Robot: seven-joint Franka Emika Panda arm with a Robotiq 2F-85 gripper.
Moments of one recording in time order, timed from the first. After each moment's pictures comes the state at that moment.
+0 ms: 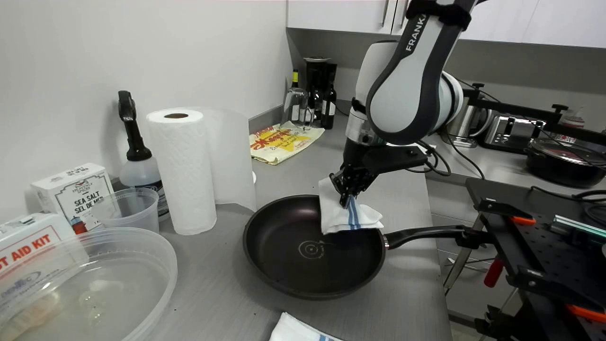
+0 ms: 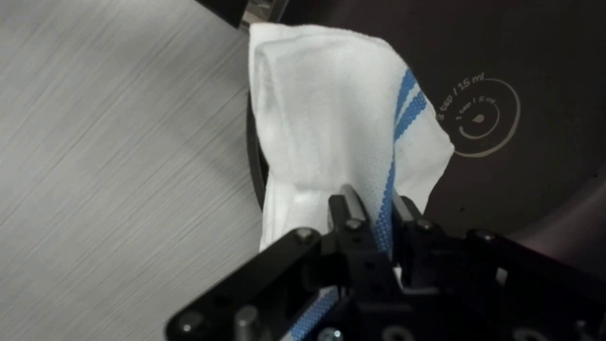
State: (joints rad) arm -0.07 0.57 -0.09 -2.42 0.29 3.10 0.31
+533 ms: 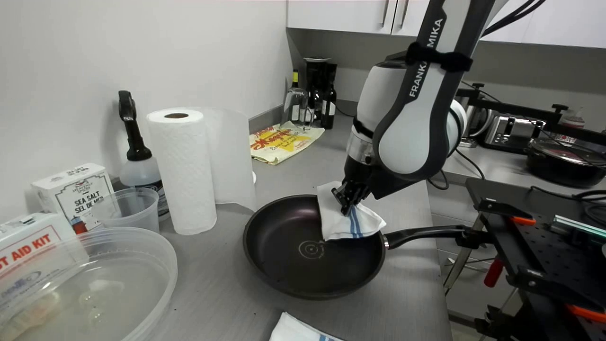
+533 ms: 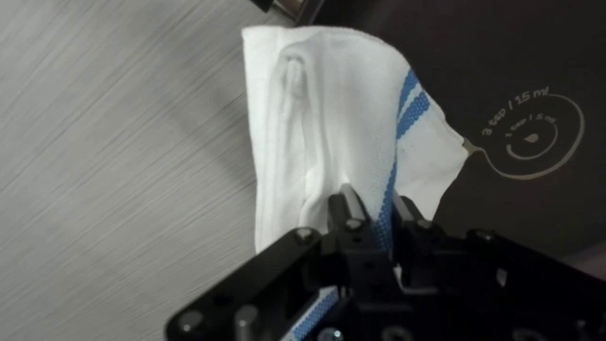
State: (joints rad) arm 0.11 0.68 -0.21 -2.42 0.29 3.24 0.31
